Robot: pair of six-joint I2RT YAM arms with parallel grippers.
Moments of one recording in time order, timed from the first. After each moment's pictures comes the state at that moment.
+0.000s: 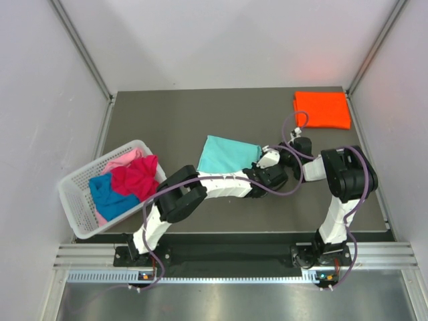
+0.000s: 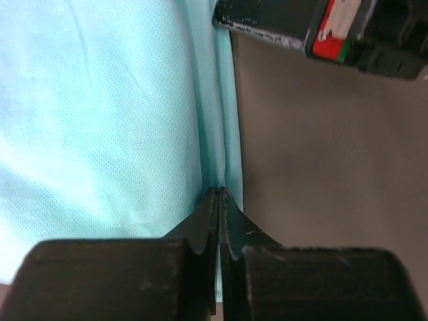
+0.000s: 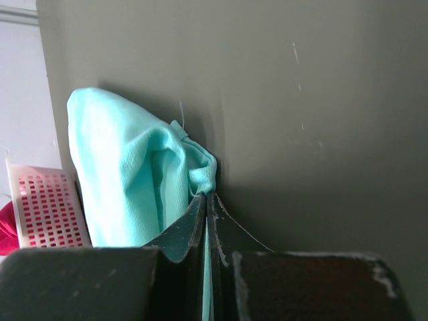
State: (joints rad) left arm -1.13 2.19 1.56 -0.36 -0.68 -0.53; right arm 0.16 1.88 0.66 0.68 -0.44 0.87
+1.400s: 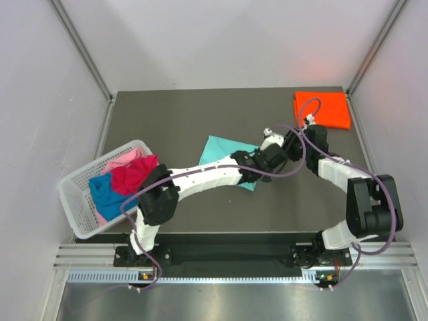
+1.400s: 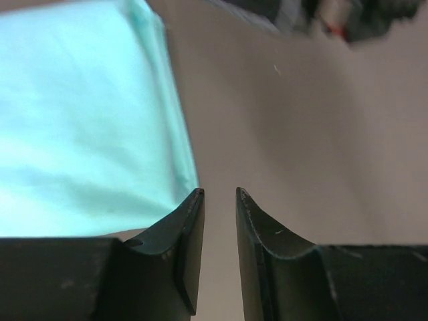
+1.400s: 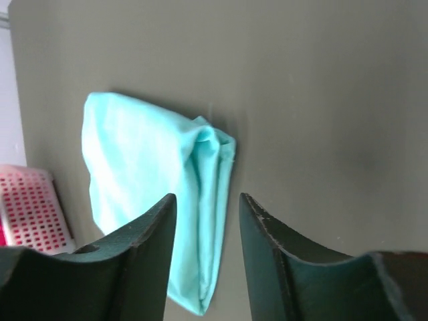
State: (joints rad) left arm -1.12 2.03 1.68 -0.55 -0.40 -0.54; right arm 0.11 1.51 0.75 0.15 -0.34 0.66
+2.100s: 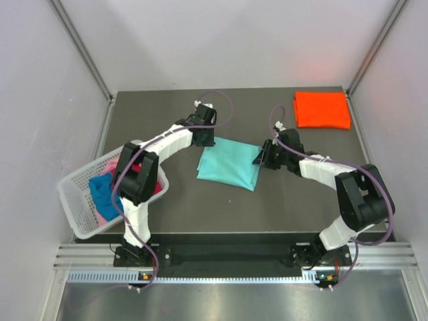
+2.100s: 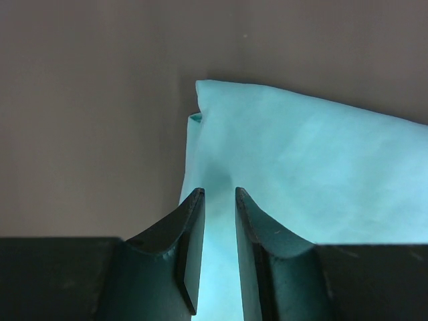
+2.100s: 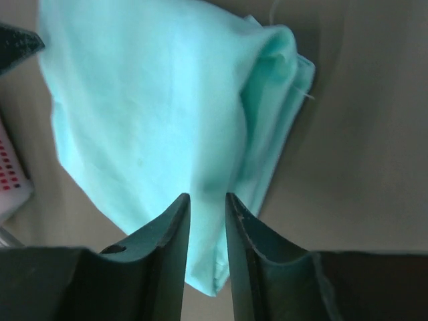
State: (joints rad) left arm -0.51 1.95 1.49 -0.44 -0.13 -0.42; right arm 0.35 1.57 0.81 0.02 -0.30 0.59
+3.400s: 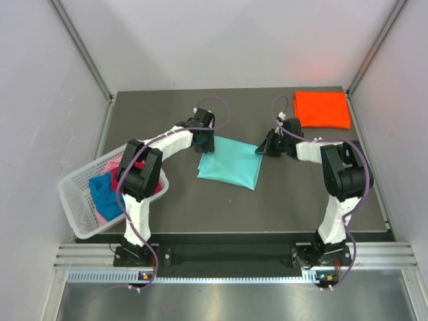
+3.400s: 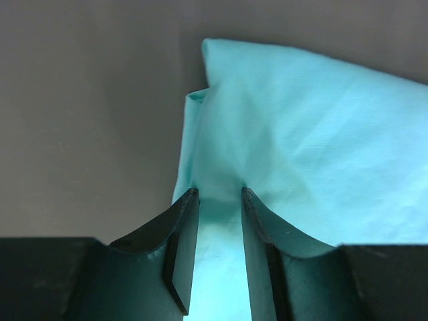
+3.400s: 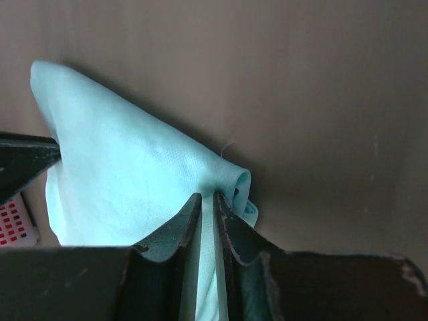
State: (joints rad) left arm -0.48 2.02 1.47 -0.43 -0.04 -0.45; right arm 0.23 1.90 1.02 0.11 -0.41 0.58
